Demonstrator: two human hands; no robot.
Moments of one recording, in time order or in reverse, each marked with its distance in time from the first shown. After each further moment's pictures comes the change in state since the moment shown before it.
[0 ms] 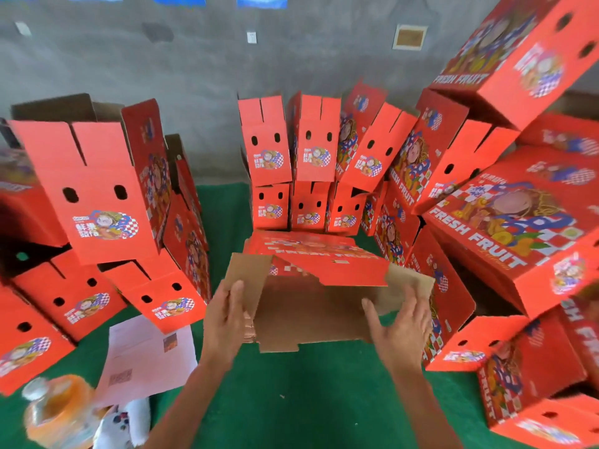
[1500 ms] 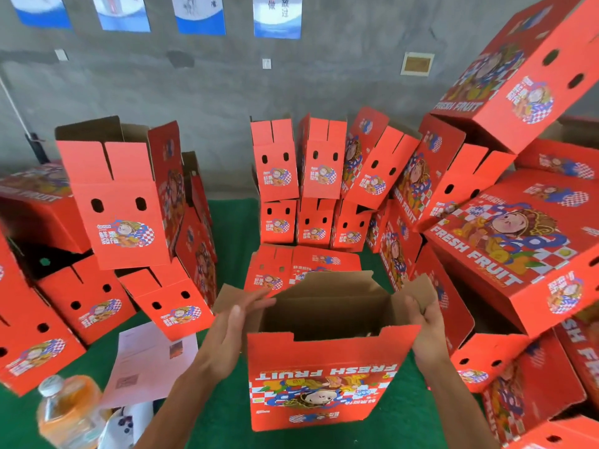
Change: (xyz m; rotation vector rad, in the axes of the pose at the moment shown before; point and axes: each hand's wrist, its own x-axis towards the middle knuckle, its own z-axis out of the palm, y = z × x) left_hand -0.006 0.032 -0.024 0.232 -0.332 -0.048; right_hand 0.044 0.009 -0.036 0.967 -0.185 0.230
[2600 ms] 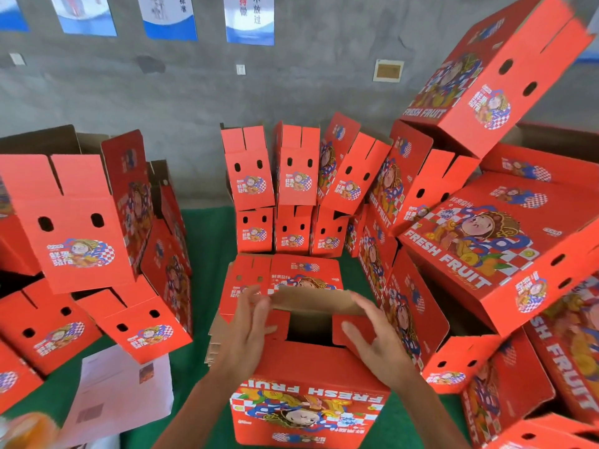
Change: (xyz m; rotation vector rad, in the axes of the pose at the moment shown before) left_hand 0.032 0.008 0.073 -0.170 0.001 0.122; right_hand -0.011 0.002 0.000 -0.620 -0.456 -0.370
